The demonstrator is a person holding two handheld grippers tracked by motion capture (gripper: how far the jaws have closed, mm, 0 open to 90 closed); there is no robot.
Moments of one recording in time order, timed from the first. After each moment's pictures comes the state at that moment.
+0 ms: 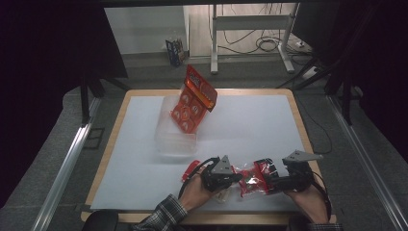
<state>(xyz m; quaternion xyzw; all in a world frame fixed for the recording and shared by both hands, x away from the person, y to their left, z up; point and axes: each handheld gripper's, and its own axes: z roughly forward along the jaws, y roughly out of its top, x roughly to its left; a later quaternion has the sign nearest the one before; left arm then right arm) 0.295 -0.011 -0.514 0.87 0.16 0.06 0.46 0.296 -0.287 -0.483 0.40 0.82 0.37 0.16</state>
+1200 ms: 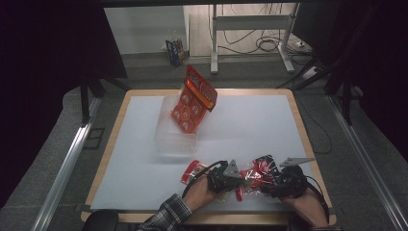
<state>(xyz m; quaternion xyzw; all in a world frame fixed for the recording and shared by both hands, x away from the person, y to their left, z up) 0.299 -0.028 -0.531 0.91 0.15 0.06 0.39 0.295 -0.285 -0.511 0.42 0.84 0.35 0.03</state>
